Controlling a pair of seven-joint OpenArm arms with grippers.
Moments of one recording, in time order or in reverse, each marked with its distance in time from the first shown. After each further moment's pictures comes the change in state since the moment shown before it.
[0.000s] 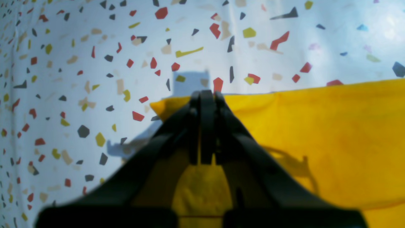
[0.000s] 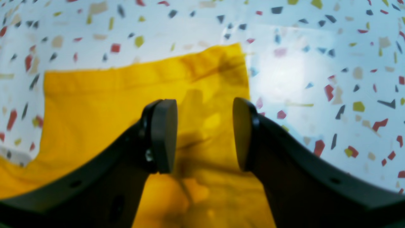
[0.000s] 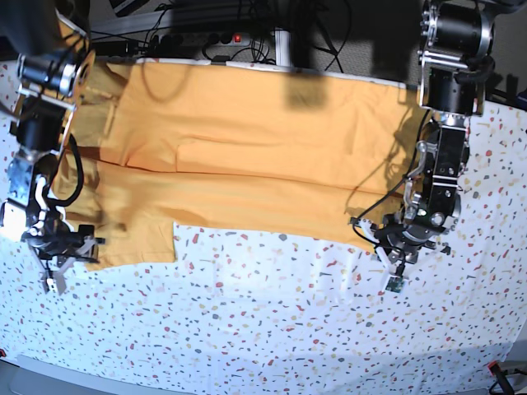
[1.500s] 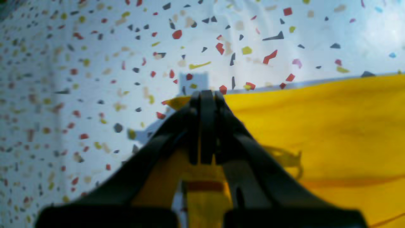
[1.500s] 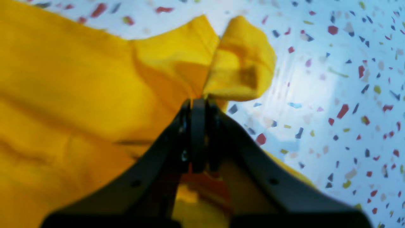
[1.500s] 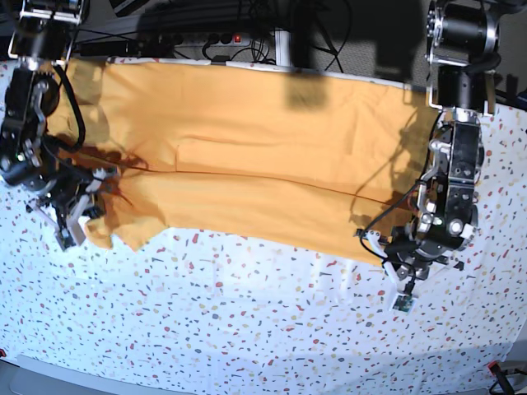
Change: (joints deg) left arm 0.2 -1.6 0.0 15.2 -2.8 0.0 15.4; right arm -29.2 0.0 1.0 45.2 13.8 5.6 -15.8
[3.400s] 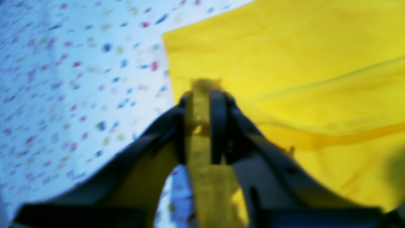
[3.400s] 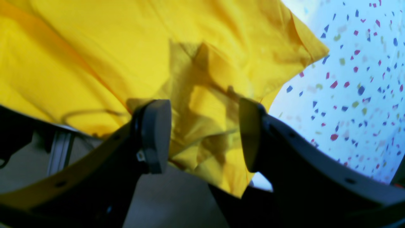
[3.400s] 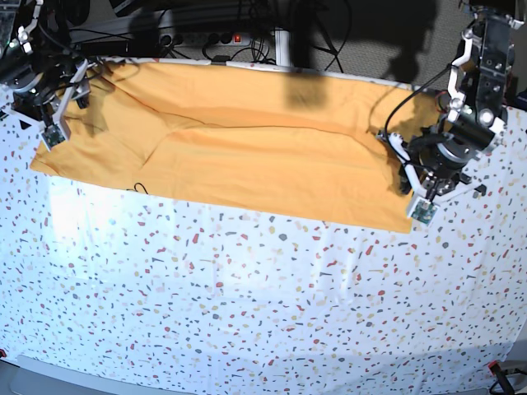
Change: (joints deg) left arm 24.6 -11.3 0.1 23.8 -6.7 0.0 -0.7; right arm -30.2 -1.3 12.2 24.2 -4.1 0.0 -9.5
